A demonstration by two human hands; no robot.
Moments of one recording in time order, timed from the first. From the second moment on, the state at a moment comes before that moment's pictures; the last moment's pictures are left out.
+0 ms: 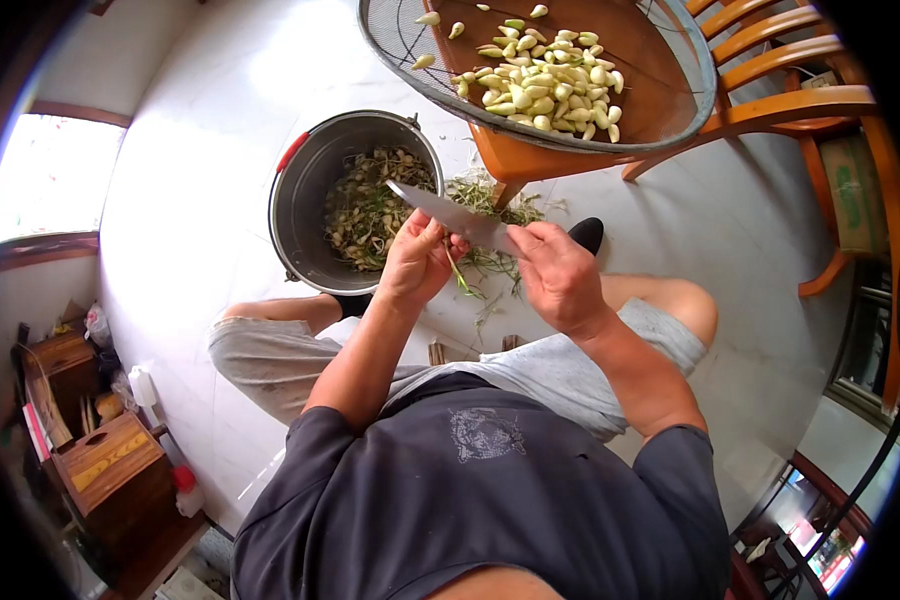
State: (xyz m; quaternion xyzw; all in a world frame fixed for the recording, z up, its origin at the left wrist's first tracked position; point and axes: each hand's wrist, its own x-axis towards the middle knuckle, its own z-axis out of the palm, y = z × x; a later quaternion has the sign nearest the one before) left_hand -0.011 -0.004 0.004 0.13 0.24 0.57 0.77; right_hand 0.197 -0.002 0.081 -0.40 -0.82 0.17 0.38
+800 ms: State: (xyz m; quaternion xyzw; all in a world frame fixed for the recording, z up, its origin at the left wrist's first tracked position) left_hand -0.001 -0.007 0.000 0.12 0.23 0.56 0.79; right_hand 0.199 -0.003 0.084 -0.41 -0.83 0.15 0.35
